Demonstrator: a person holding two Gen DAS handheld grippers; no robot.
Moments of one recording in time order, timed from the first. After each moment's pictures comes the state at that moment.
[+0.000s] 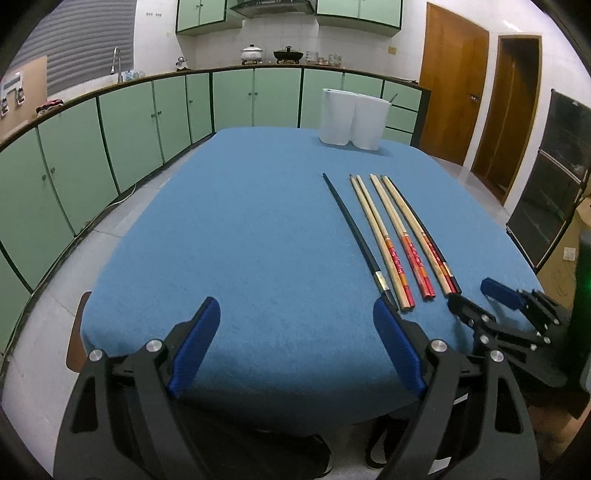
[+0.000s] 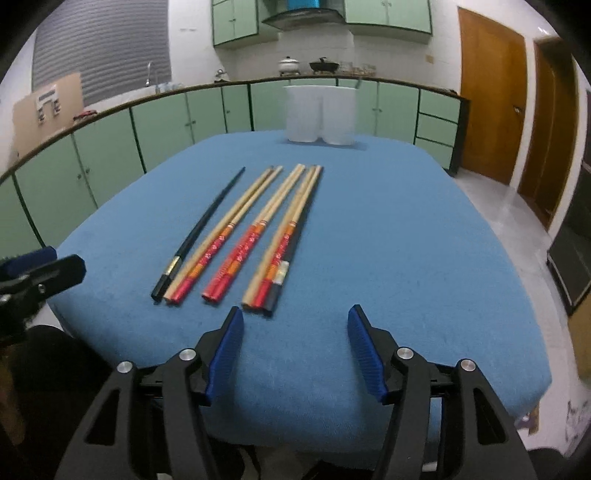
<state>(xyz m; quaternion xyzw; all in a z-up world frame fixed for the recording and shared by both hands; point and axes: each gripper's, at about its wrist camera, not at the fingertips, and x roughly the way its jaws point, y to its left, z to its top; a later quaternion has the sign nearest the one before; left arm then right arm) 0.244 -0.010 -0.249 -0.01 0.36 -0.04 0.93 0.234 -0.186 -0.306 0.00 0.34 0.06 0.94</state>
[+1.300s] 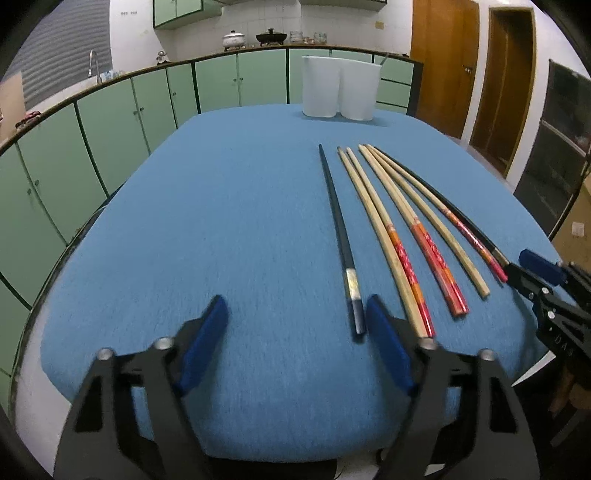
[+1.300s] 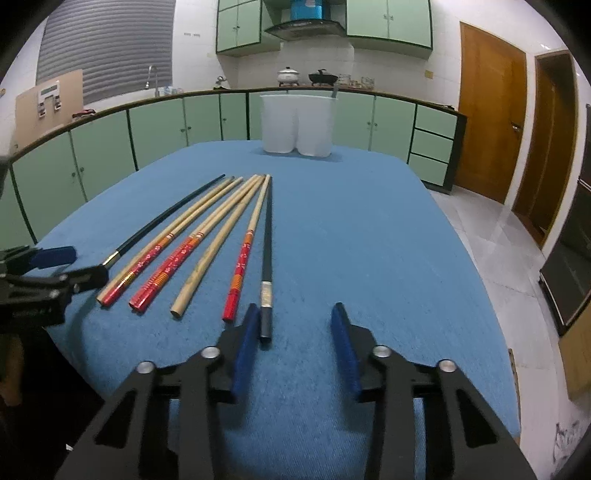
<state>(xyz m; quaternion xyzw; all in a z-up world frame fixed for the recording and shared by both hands) 0.302 -0.044 -0.282 0.02 0.39 -0.05 0.92 0.249 -0.234 -0.313 -0.02 0.31 0.07 0.95</state>
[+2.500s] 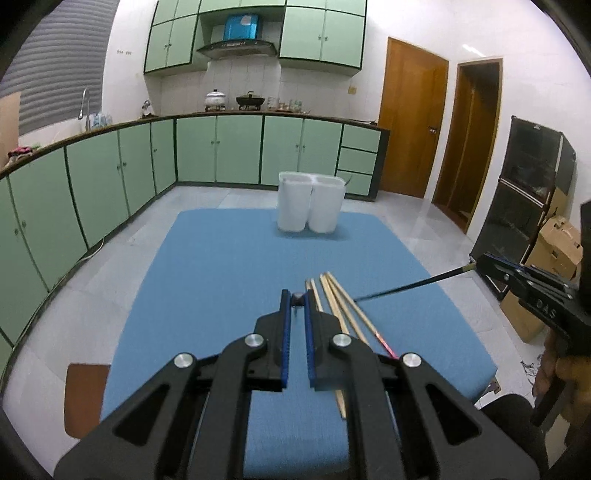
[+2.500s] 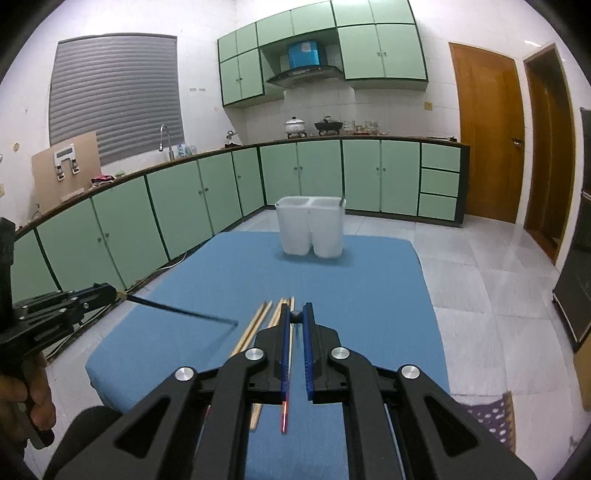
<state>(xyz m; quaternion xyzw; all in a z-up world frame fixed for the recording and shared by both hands) 0.285 -0.032 -0.137 -0.01 0.27 -0.12 0.95 0.259 -0.247 -0.152 0.03 0.25 0.10 0.96</state>
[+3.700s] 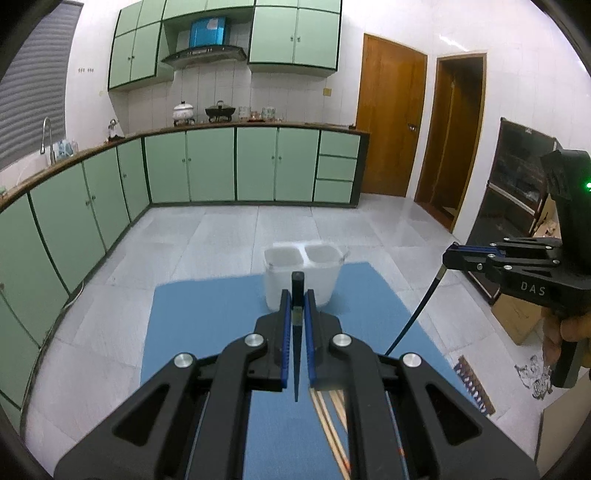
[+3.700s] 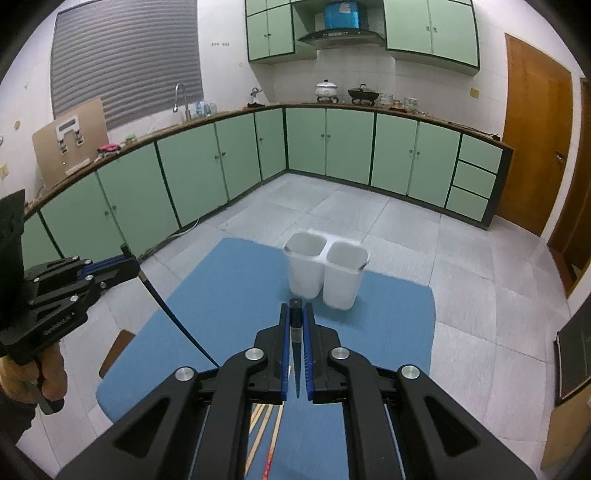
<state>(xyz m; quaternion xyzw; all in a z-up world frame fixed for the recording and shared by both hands) 0.434 -0.049 -0.029 0.02 0.27 -0.18 0.95 0.422 -0.236 -0.031 -0.02 0.33 0.15 0.93</state>
